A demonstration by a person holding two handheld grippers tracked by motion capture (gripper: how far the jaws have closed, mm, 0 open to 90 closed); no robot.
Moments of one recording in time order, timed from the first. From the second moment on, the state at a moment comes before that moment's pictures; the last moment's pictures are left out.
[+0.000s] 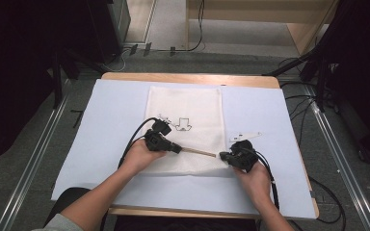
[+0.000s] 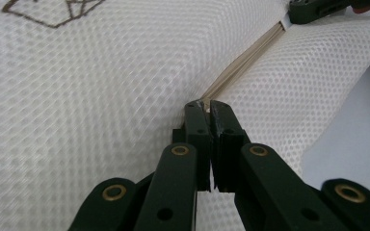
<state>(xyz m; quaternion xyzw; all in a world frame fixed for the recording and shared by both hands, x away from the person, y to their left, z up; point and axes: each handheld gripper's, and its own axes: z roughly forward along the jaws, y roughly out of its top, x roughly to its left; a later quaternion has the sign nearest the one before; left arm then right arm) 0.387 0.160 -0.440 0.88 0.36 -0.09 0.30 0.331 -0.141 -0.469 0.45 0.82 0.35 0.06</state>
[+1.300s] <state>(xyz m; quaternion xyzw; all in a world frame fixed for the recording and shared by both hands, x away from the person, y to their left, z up) 0.386 0.192 -0.438 0.87 0.38 -0.10 0.31 0.332 -0.142 -0.470 0.44 0.82 0.35 0.06</state>
